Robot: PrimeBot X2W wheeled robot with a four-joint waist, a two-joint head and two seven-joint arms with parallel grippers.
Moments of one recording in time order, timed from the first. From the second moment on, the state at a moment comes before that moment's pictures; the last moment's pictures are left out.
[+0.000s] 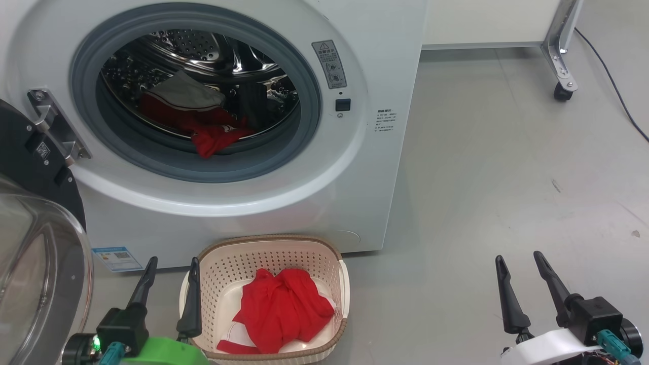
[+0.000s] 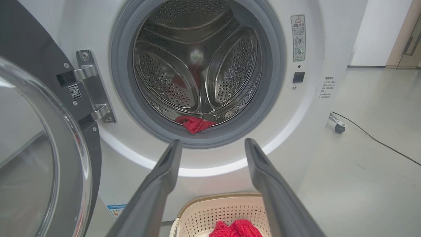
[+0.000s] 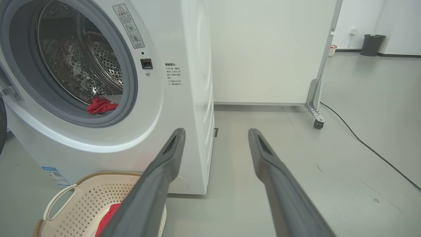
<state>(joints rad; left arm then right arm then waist) 0.02 0.05 -0.14 0.18 -0.27 -0.01 -0.25 0.13 -0.06 0.06 0.12 0.21 0.08 -0.26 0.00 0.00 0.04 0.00</state>
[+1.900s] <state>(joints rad) -0.51 0.09 -0.14 0.35 -0.33 -0.01 0.09 0.00 -0.06 0.13 -0.03 0.23 0.08 -0.24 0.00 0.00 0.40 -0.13</state>
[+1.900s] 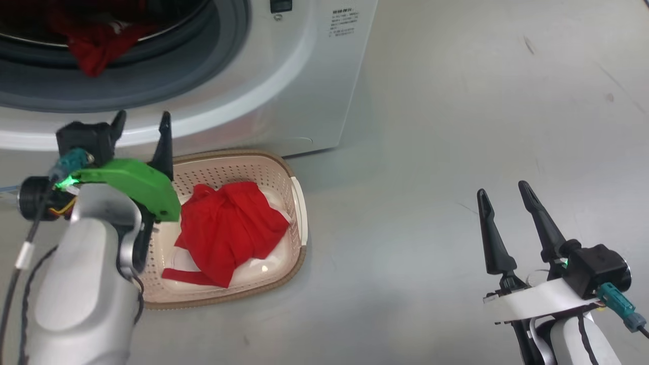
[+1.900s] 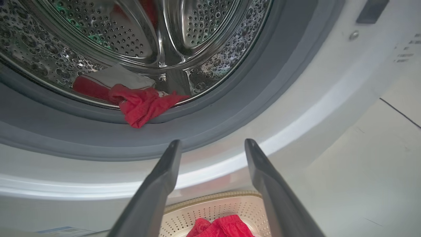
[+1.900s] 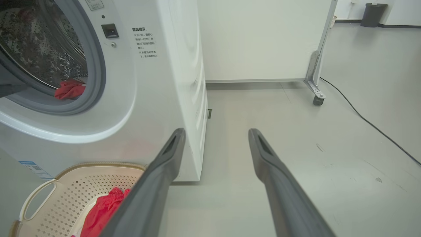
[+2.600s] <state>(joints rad) -0.95 0.31 -0.10 0.48 -0.29 -0.01 0.42 -0.13 -0.04 0.16 0.01 0.30 0.09 -0.25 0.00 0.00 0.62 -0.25</state>
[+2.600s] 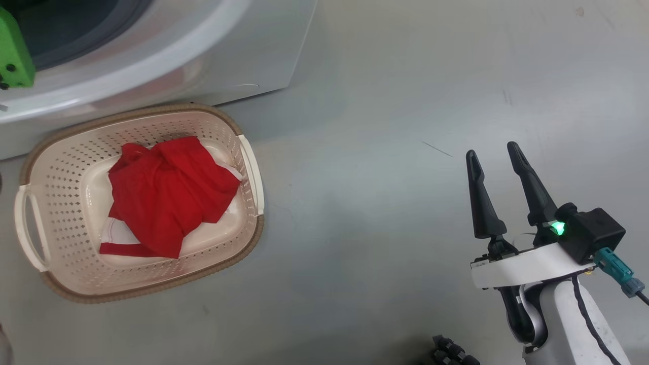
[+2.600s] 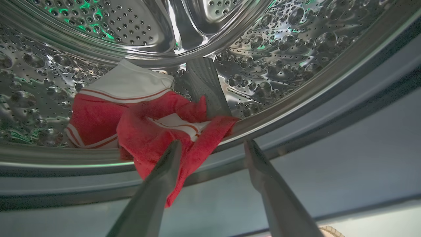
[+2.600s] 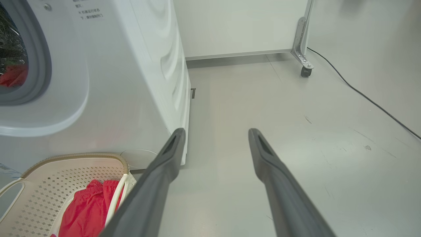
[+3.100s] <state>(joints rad) -1.08 0.40 -0.07 0.55 -0.26 -0.02 0.56 -0.21 -0.04 0.19 0.02 0.35 0.09 -0.25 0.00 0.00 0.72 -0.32</state>
